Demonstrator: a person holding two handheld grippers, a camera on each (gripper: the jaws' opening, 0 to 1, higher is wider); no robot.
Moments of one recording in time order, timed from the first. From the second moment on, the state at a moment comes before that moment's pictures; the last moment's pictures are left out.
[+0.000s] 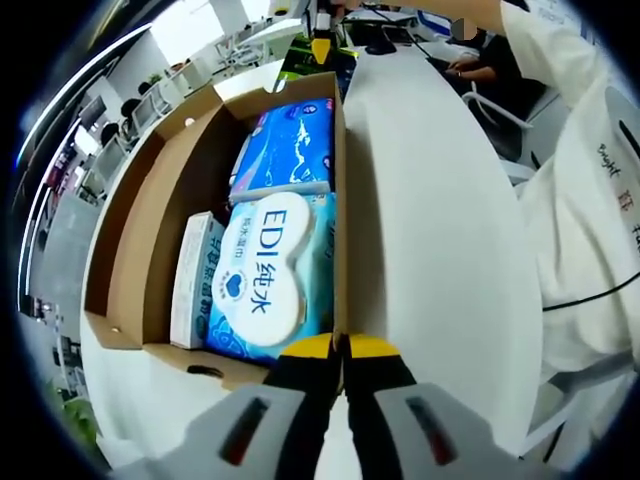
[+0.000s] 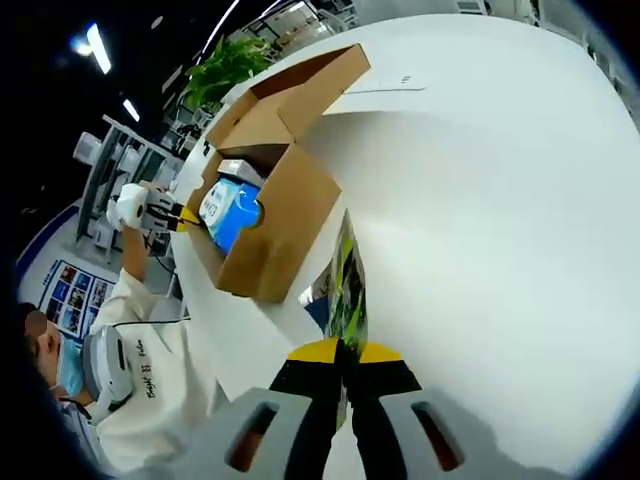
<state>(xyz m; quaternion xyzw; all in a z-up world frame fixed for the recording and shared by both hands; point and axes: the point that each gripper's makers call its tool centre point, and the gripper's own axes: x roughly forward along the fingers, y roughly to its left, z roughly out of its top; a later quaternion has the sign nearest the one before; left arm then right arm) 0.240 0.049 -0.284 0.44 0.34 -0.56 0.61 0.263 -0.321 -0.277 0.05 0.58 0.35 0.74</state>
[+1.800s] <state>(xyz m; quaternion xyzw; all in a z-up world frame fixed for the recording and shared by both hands) 0.238 0.048 -0.285 0.43 0.34 -0.56 0.61 0.297 -0.338 -0.333 -0.18 0.57 0.30 0.74</state>
